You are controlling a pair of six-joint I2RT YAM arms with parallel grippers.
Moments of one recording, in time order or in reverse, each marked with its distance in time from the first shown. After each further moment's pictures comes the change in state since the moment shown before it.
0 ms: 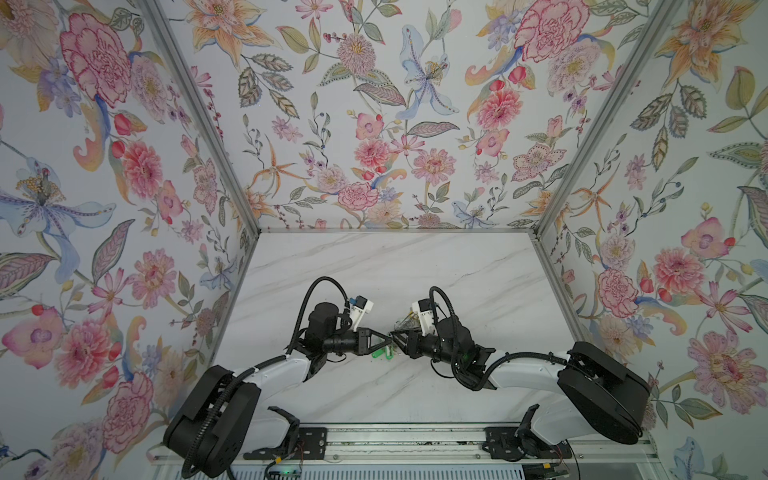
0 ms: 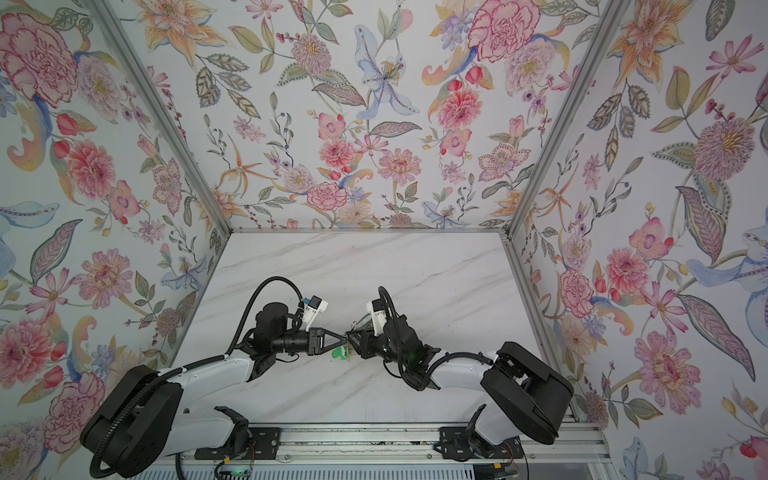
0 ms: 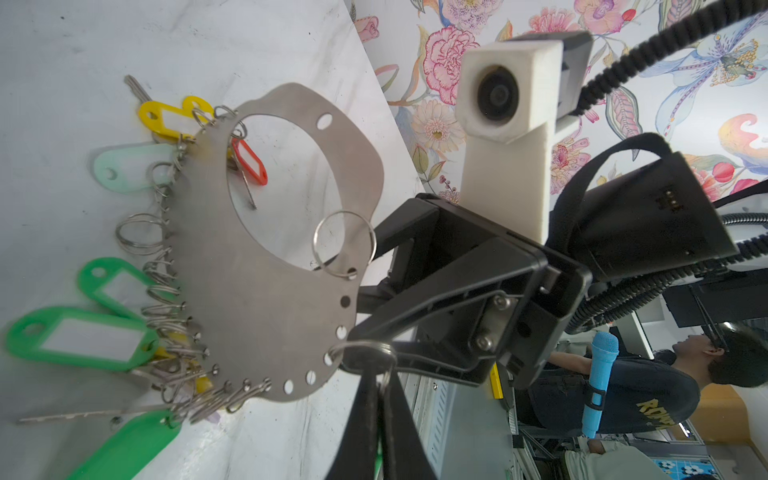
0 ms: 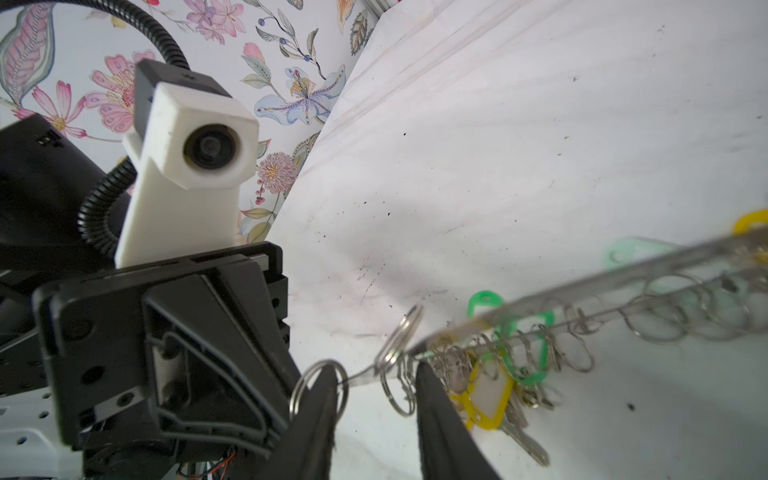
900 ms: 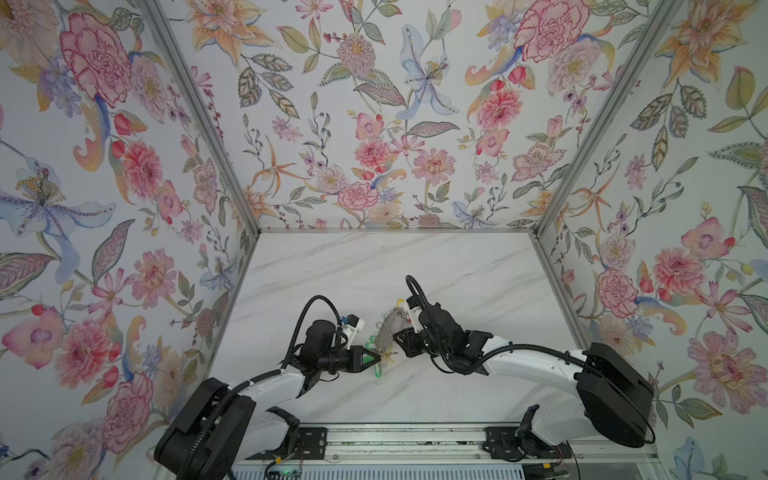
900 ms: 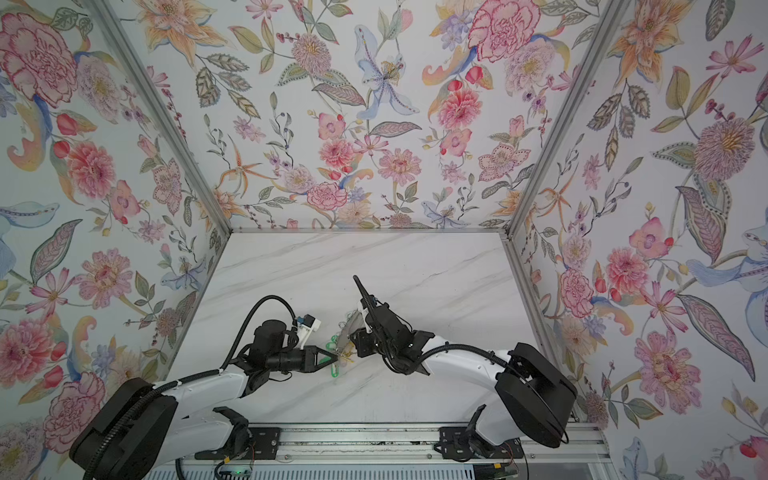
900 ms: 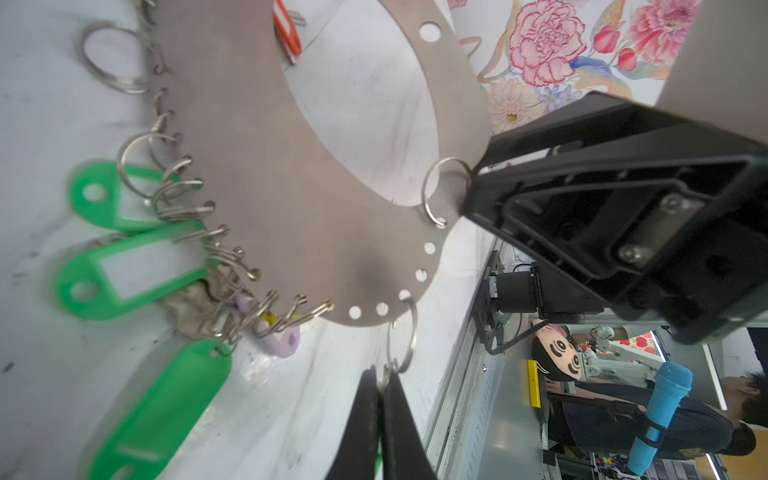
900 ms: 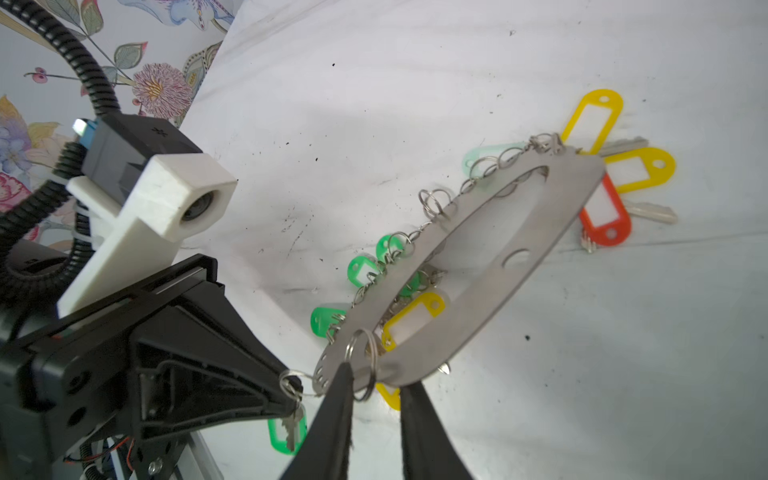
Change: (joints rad) left arm 0.004 -0.079 -0.161 -0.140 -0.160 0.057; right arm 0.033 -0.030 0.249 -0.636 0.107 -0.151
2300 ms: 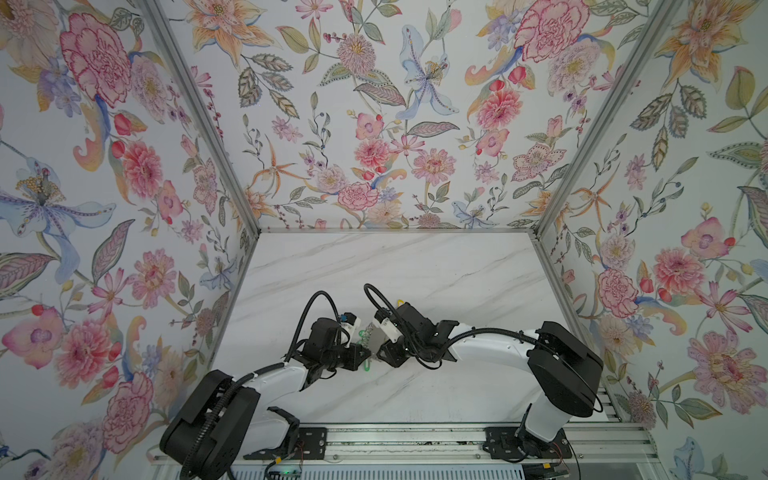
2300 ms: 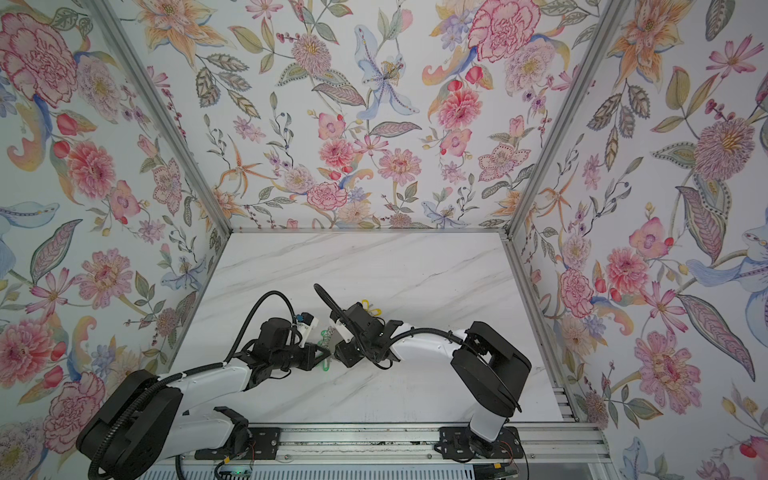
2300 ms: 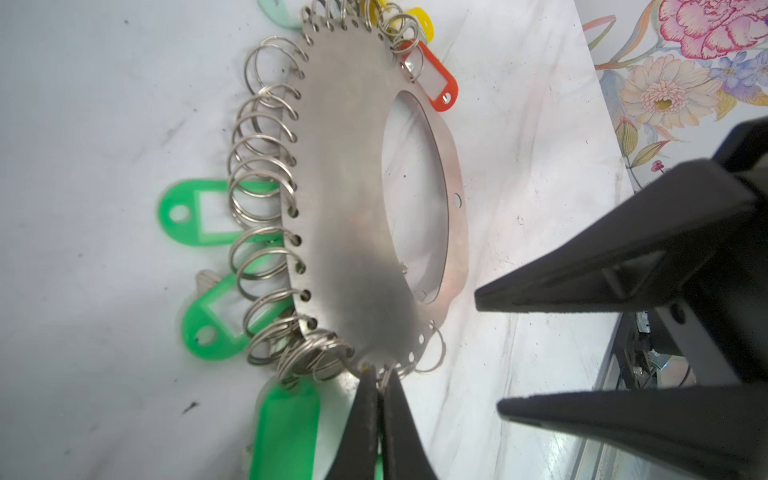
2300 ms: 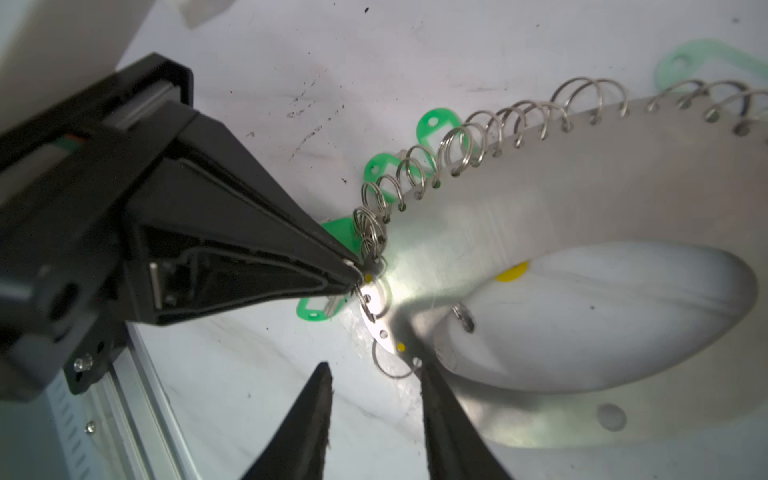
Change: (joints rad) left arm 0.005 0.058 0.074 -0.137 -0.259 0.235; right arm 0.041 0.244 0.197 -0.187 -0.149 -0.350
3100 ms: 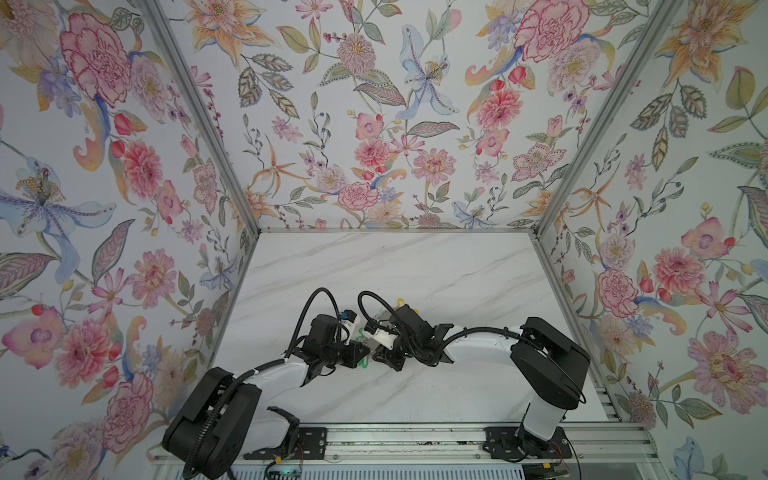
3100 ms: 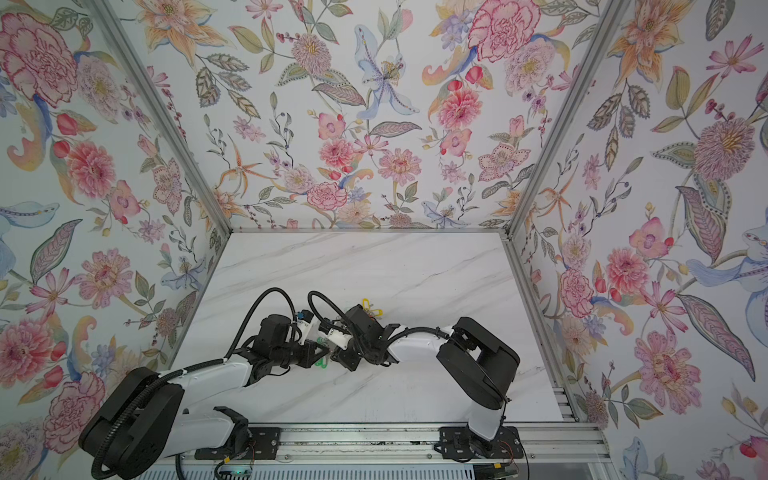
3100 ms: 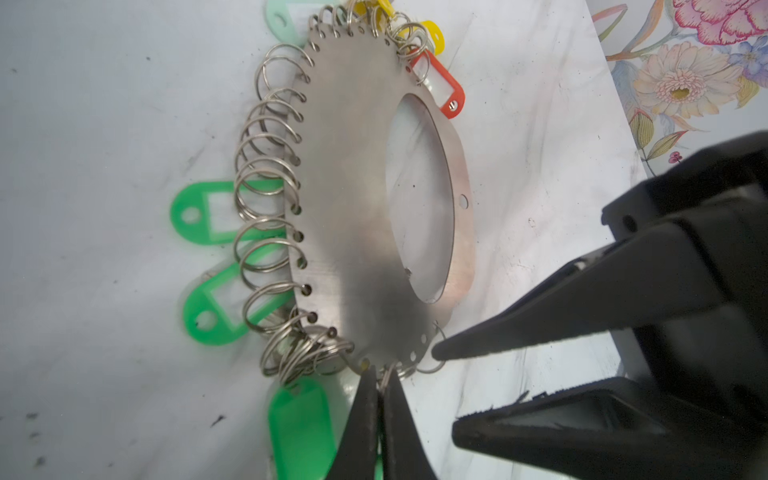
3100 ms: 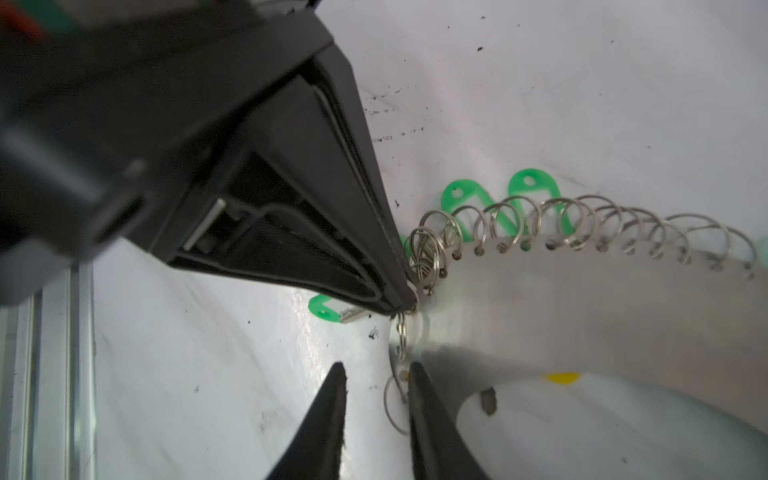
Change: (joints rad) left arm 0.023 0.010 0.026 -0.035 0.003 0.053; right arm -0.004 0.114 -0.001 0.189 -0.101 -0.326
